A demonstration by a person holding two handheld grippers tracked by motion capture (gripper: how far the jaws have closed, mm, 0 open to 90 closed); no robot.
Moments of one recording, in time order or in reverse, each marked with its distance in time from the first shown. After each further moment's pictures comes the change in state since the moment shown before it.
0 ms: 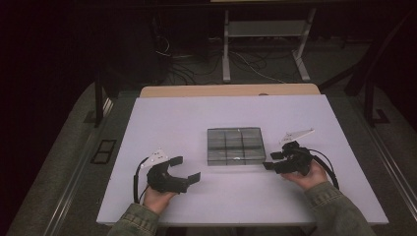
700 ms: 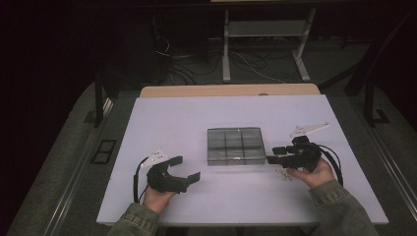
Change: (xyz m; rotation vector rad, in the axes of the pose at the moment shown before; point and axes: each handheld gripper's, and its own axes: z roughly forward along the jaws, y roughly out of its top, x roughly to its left) left arm 0.001 0.000 0.000 0.003 0.001 0.003; right arm -0.003 0.008 -0.030 -0.114 0.105 0.023
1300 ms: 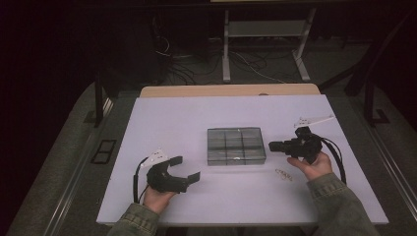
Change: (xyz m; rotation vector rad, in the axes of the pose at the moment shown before) left arm 0.000 0.000 0.000 -0.006 0.001 -0.006; right arm -0.018 0.011 -0.003 -0.071 0.032 0.052
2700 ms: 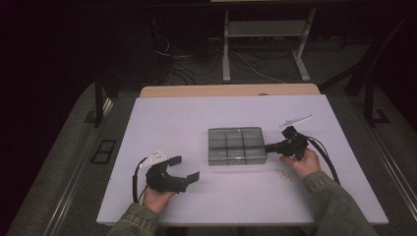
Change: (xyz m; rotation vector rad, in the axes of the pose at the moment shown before) left arm 0.000 0.000 -0.002 -0.003 0.008 -0.002; right arm -0.040 -0.008 0.054 0.145 -0.044 0.042
